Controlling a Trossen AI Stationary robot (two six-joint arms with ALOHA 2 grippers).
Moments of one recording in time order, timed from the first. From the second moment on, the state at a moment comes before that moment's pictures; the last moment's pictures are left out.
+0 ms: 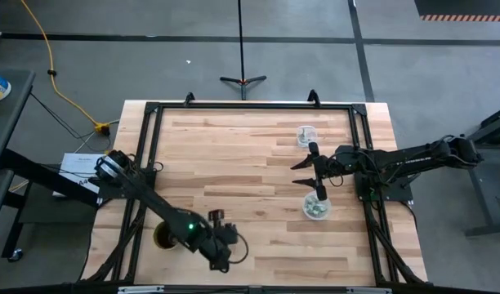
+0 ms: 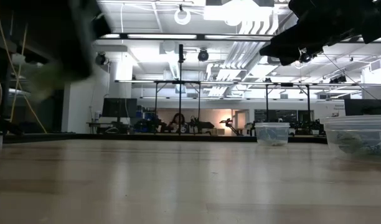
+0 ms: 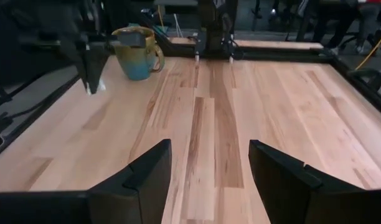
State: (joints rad) left arm -0.65 1.83 1.34 -0.65 -0.30 -0.70; right arm 0.01 0.90 0.40 0.23 -0.07 -0.01
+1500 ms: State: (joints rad) left arm -0.06 1.77 1.37 0.35 -0.03 0.39; right arm 0.01 0.90 0.40 0.63 -0.07 -0.19
